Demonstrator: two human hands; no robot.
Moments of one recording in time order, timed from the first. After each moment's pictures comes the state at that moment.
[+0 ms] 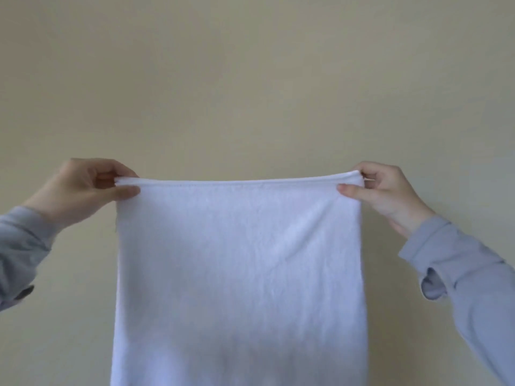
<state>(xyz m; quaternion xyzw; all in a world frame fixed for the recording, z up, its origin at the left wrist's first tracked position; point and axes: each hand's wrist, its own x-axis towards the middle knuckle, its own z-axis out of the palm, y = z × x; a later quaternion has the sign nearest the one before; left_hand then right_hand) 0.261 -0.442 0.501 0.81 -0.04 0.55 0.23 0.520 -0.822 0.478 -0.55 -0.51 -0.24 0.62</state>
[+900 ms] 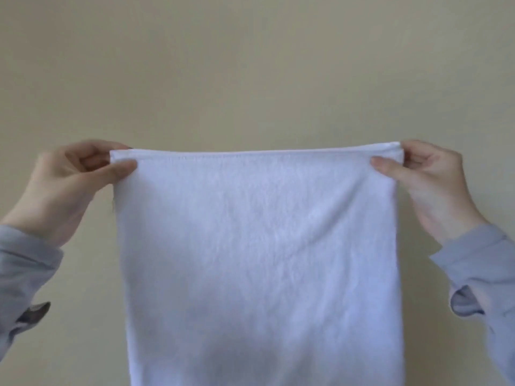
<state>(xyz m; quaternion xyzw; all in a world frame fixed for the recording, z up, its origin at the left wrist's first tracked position) 0.263 -0.428 0.481 0.70 -0.09 0.58 0.41 0.523 -0.796 0.466 -0.45 -0.46 -0.26 0.72</state>
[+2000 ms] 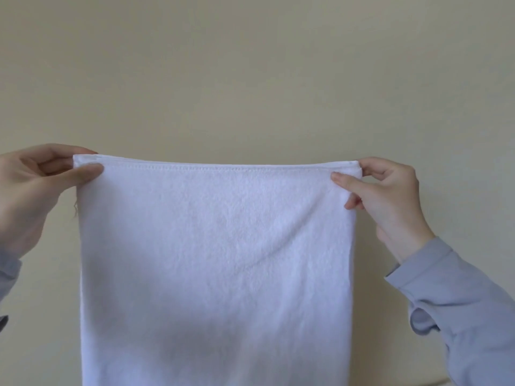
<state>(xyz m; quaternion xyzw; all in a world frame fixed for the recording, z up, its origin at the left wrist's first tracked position) 0.313 -0.383 0.428 0.74 -0.02 0.55 0.39 0.510 -0.760 0.409 -0.56 -0.32 -0.32 0.69</state>
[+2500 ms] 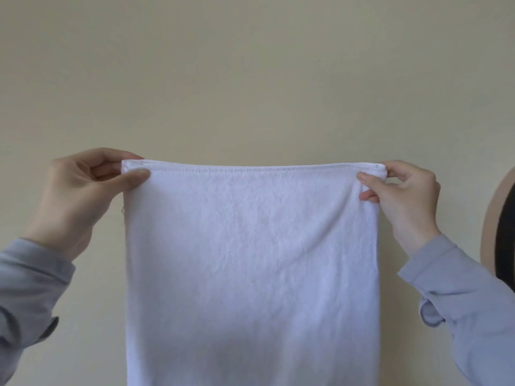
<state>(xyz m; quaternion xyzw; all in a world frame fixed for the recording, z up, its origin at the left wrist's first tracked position) 0.407 -0.581 0.435 0.68 -0.09 0.58 0.43 0.601 -0.925 0.428 -0.57 -0.27 -0.40 0.67</state>
